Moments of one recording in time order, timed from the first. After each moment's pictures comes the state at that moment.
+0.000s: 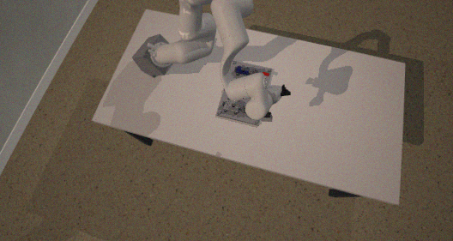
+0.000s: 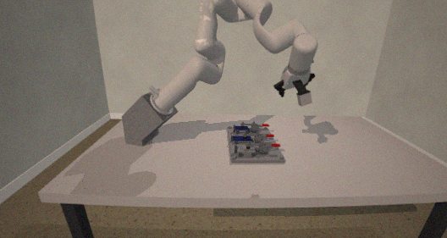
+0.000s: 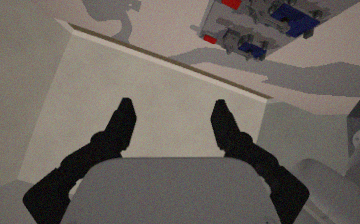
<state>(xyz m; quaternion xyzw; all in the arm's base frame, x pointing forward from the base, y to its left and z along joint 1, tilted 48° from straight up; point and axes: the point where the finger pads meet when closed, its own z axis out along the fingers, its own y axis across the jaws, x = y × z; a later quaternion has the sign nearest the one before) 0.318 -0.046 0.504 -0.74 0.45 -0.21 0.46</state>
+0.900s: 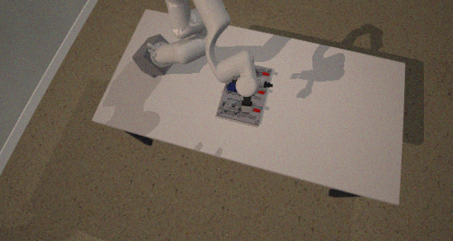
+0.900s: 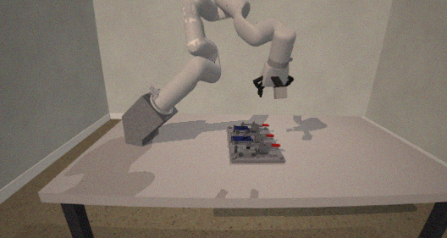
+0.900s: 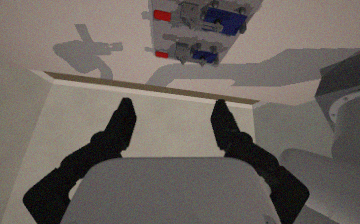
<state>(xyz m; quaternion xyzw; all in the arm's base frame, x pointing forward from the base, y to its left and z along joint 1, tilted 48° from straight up) 0.270 -0.041 0.429 -0.72 0.55 -0.22 0.35</state>
